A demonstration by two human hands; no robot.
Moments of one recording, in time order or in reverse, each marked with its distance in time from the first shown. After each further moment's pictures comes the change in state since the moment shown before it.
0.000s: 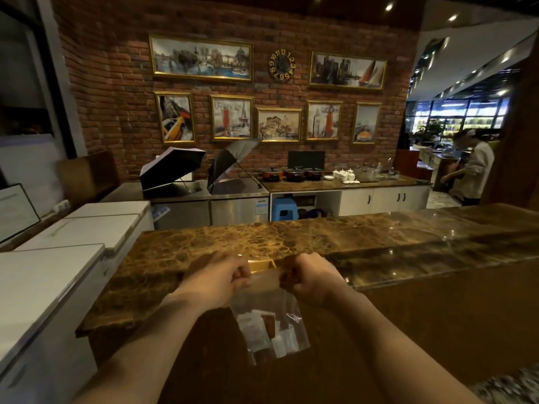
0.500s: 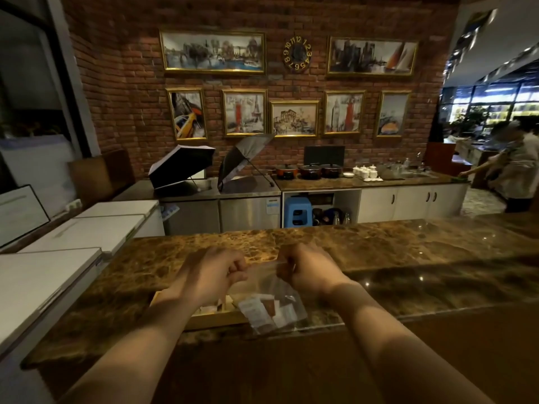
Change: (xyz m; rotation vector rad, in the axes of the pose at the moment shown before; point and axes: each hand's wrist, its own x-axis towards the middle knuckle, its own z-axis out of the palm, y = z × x) left_hand 0.160 0.048 0.033 0.099 0.123 -0.021; right_hand 0.132 0.122 -0.050 -0.002 -0.004 -0.110
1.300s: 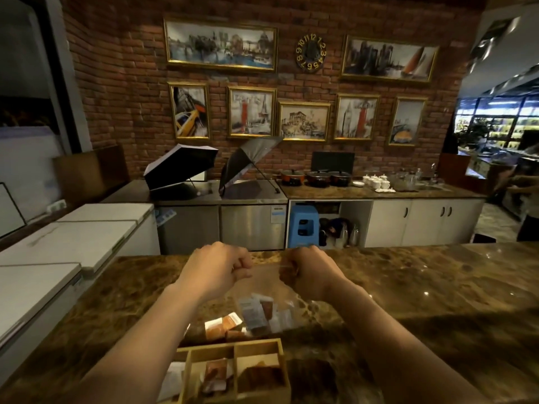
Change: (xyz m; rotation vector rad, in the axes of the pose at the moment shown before) left_hand 0.179 -0.134 0.026 0.043 0.043 0.012; right_hand 0.221 0.008 0.057 -0.060 0.015 -0.029
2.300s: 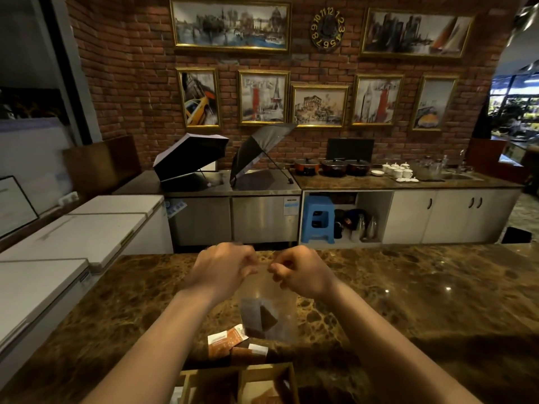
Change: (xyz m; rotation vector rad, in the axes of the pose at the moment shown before) left_hand 0.068 -0.033 0.049 -0.025 0.074 -0.056; right_hand 0.082 0.022 0.042 0.430 -0.057 -0.026
